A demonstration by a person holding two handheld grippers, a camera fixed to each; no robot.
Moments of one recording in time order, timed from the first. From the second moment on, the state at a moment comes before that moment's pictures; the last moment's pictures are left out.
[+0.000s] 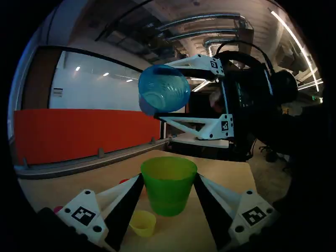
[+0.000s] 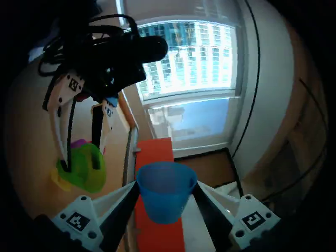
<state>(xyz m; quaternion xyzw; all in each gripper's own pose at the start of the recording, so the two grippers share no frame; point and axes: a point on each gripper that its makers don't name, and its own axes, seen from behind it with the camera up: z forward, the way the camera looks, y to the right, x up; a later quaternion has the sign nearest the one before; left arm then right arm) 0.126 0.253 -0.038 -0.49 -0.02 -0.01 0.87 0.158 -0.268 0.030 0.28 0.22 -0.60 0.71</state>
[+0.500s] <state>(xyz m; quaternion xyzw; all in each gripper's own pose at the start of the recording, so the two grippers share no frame) 0.129 0.253 -0.039 -0.49 -0.01 0.00 0.87 0.120 -0.269 0.014 0.36 0.12 -0.33 0.87</state>
